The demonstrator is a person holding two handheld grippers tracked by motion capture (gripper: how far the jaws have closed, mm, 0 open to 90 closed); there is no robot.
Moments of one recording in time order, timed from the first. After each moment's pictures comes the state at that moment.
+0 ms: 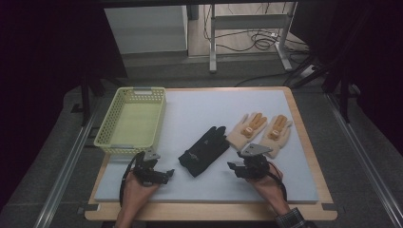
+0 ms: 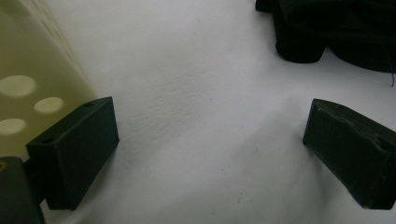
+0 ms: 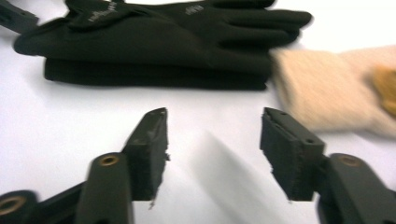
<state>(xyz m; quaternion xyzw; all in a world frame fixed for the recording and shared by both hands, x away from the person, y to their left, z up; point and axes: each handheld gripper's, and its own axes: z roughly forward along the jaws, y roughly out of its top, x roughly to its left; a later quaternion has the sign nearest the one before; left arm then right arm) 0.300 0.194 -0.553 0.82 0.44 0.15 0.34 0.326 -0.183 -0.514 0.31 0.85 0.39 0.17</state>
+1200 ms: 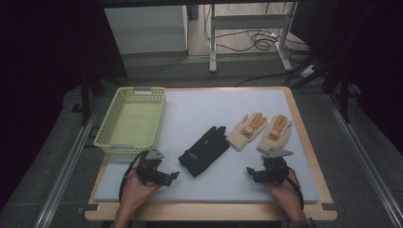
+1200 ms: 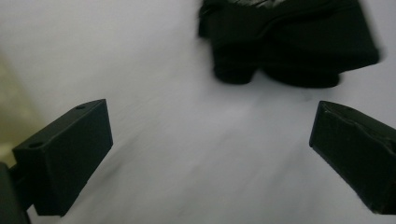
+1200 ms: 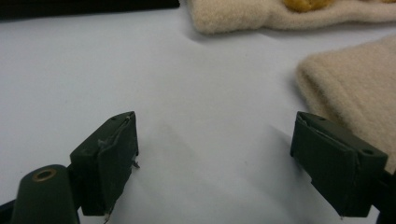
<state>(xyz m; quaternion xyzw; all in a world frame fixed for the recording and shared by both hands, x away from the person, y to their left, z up) 0.297 0.175 -0.527 0.84 0.39 0.11 0.36 0.327 -0.243 -0.533 0.37 0.84 0.35 0.18</state>
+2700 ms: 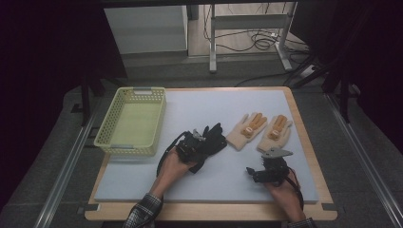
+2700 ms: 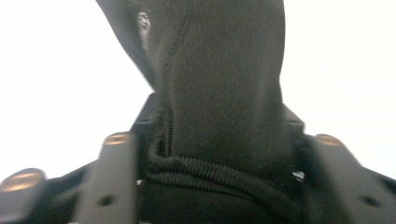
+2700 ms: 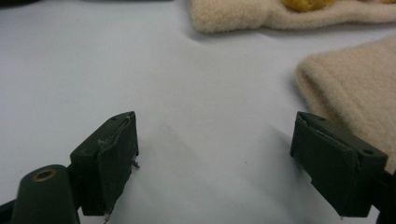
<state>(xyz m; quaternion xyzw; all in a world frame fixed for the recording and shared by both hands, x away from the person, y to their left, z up) 0.376 0.072 -0.524 0.88 0.36 0.09 0.30 0.327 -0.243 -0.533 0.37 0.84 0.35 0.18</state>
